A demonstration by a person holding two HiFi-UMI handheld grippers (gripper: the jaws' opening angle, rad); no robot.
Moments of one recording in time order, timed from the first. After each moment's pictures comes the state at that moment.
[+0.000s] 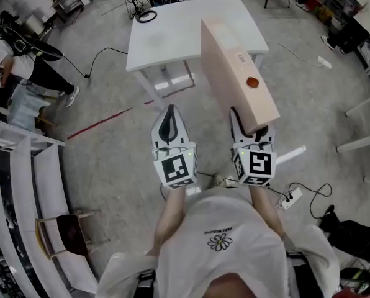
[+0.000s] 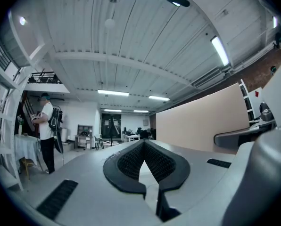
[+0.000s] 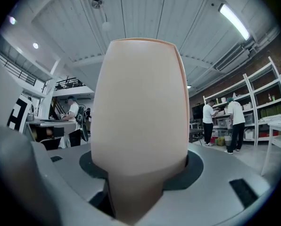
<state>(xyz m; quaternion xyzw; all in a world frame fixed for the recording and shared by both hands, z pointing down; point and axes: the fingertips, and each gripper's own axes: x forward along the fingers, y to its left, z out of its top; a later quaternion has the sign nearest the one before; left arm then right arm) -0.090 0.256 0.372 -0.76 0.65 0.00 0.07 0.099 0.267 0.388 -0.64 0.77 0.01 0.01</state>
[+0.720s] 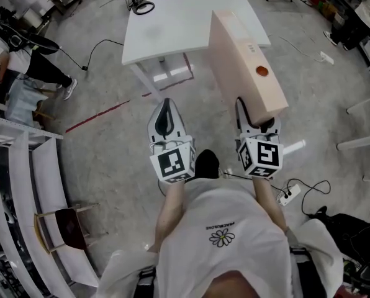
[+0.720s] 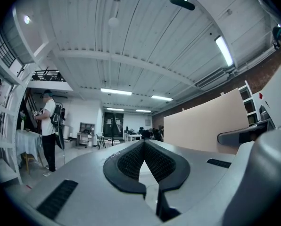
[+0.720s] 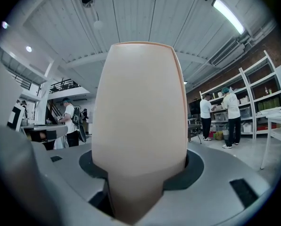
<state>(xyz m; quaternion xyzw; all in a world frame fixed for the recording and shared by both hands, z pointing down) -0.085 0.238 0.381 -0.75 0.66 0.02 0.05 0.131 0.242 0.397 -0.65 0.76 -0.02 0.01</state>
